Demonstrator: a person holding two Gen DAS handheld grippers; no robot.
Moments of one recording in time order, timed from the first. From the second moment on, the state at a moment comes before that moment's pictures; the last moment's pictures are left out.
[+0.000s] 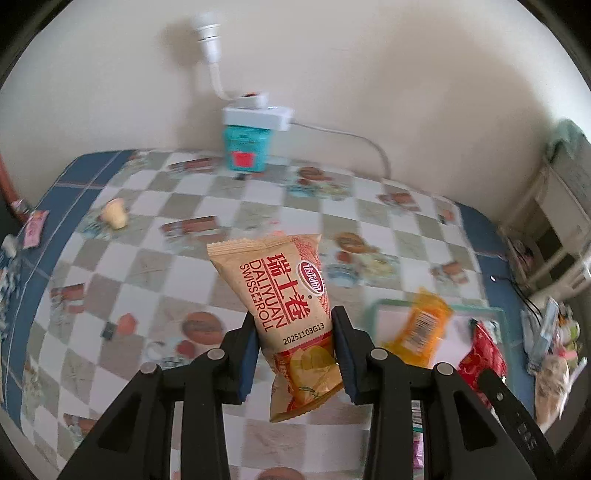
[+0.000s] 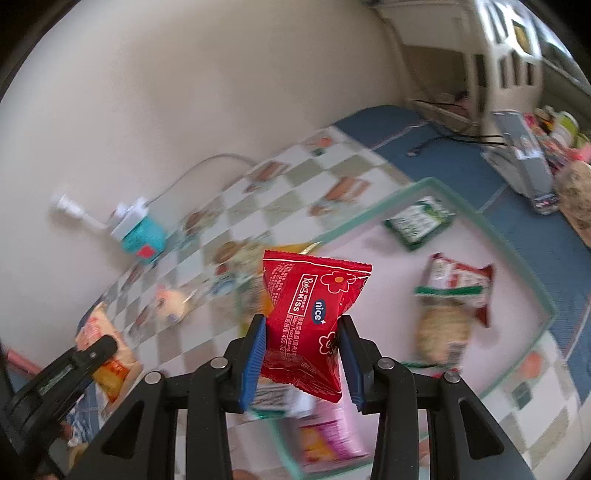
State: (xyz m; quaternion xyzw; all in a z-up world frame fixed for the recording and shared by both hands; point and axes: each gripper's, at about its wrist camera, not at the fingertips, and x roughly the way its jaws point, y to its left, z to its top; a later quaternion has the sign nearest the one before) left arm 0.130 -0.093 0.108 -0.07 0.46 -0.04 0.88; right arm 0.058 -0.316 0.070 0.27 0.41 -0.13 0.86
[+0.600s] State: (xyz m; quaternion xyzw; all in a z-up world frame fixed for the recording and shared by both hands) left arm 0.091 -0.256 0.095 0.06 0.47 -0.18 0.86; right arm 0.019 -0.416 0.061 0.33 0.39 -0.22 0.83
